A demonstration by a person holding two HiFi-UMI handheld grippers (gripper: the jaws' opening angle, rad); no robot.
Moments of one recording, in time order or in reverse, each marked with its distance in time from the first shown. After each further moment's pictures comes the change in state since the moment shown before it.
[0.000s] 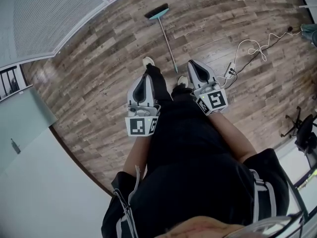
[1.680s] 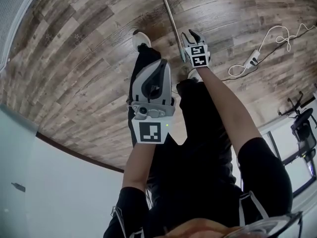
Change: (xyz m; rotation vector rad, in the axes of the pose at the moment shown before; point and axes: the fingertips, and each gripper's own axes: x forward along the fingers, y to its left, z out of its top) left arm 0.222 0.188 -0.395 -0.058 0.177 -0.088; right arm 0.292 -0.246 -0.649 -0.043 0.833 -0.202
